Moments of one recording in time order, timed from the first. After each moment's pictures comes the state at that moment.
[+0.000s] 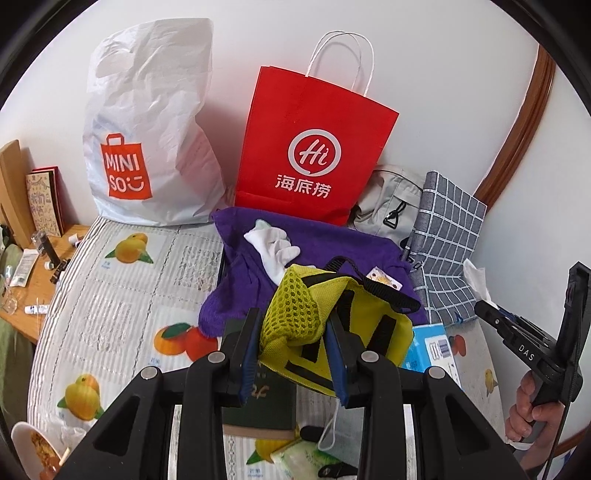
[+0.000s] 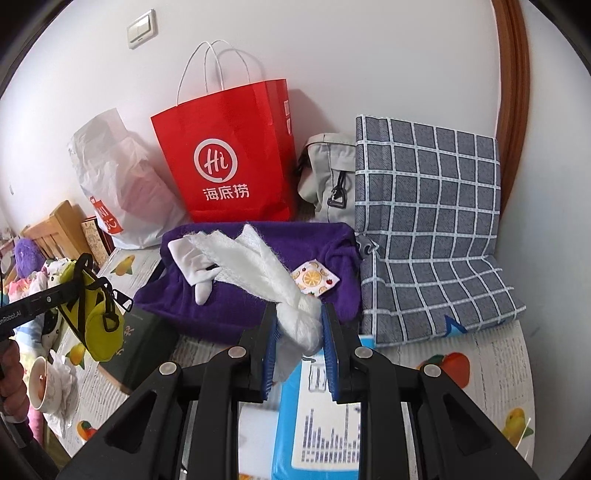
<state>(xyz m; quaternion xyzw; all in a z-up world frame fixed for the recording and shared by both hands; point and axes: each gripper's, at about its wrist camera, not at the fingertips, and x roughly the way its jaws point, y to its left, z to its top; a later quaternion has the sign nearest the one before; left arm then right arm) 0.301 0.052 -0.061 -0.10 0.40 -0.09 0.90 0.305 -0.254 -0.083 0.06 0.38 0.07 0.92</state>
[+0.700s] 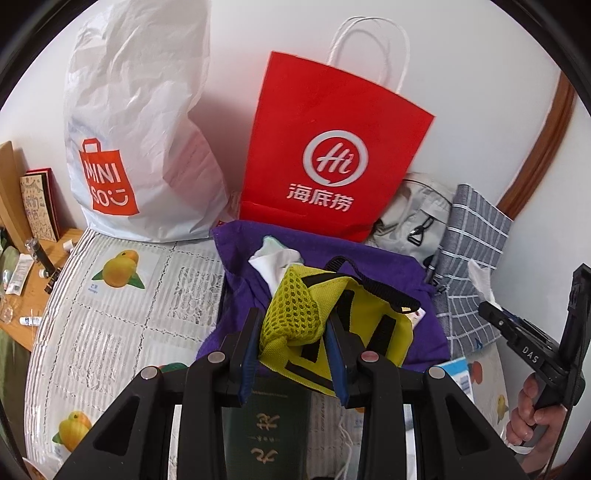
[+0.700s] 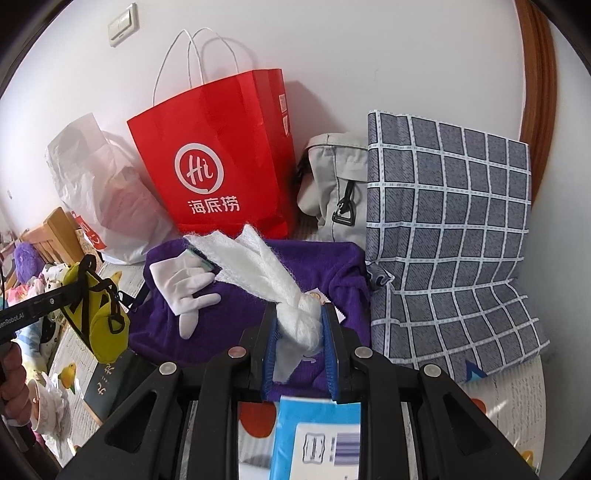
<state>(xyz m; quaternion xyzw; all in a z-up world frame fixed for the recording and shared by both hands) 0.368 0.052 -0.078 -0.10 0.42 -0.07 0.90 0.376 -0.255 -0.099 0.07 0.38 0.08 0.92</state>
